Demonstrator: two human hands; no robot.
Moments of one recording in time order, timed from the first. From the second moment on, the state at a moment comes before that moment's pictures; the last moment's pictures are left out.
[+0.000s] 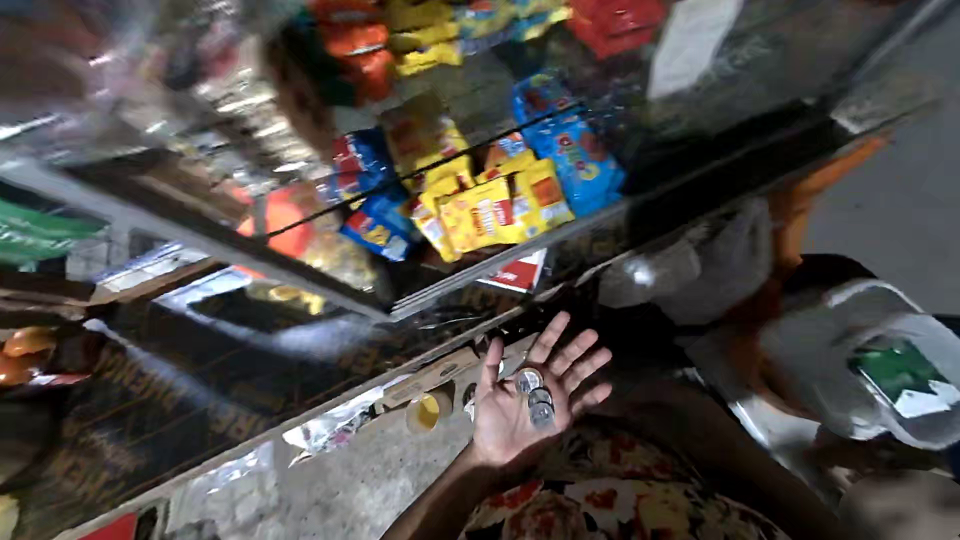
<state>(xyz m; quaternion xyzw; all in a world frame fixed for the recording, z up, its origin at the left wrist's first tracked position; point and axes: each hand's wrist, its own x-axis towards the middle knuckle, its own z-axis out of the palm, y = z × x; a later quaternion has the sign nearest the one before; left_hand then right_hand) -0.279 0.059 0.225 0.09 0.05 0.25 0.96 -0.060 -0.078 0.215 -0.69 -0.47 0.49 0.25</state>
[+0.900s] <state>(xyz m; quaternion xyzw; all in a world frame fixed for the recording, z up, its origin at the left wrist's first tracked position) -0.242 0.038 0.165 0.31 0.58 0.13 0.74 0.046 -0.248 0.112 -0.84 0.13 0.12 0.51</state>
